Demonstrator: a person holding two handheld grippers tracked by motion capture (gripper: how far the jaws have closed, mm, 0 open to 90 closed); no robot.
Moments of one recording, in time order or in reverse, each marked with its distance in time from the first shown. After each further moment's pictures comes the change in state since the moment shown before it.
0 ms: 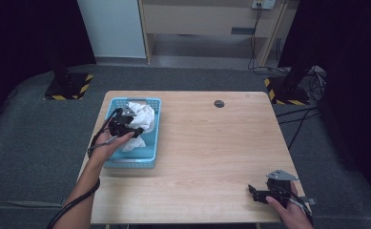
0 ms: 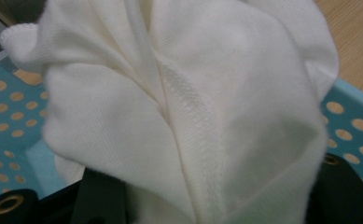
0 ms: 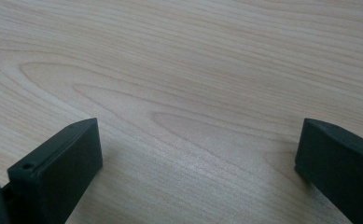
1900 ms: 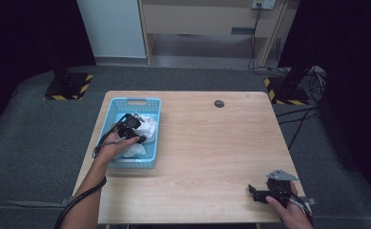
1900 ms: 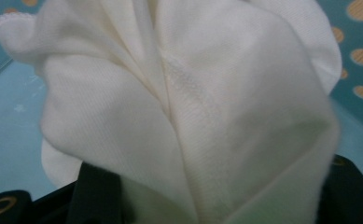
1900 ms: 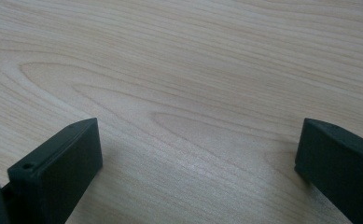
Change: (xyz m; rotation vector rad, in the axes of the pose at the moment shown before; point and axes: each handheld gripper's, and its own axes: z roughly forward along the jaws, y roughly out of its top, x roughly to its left) left arm 0.001 -0.011 0.051 0.244 -0.035 0.005; right arm 0.000 0.000 0.000 0.000 0.000 0.000
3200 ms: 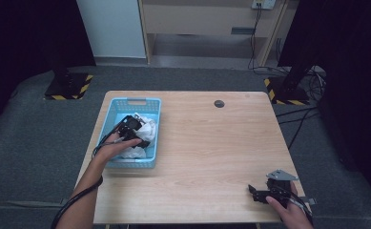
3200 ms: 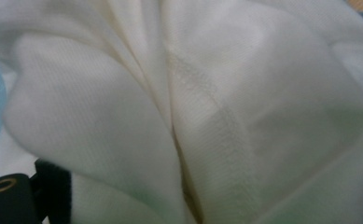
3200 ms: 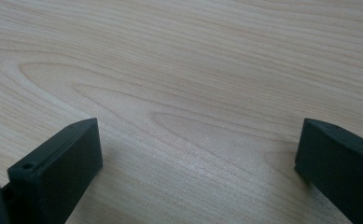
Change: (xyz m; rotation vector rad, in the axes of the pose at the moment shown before) left arm -0.001 -0.002 0.011 0.009 -0.065 -0.027; right arm 0.000 0.000 0.000 0.000 0.000 0.000
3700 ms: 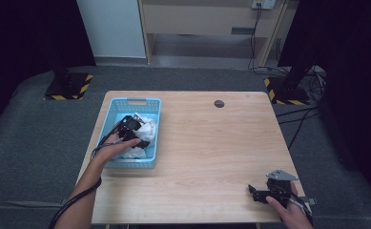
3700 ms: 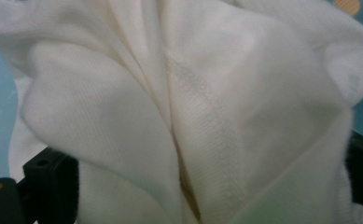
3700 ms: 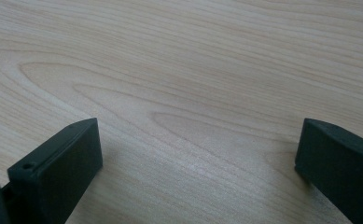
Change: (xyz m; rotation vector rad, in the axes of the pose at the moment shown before) left arm -0.002 -0.003 -0.003 -0.024 0.017 0.012; right arm 0.000 0.000 0.000 0.000 0.000 0.000
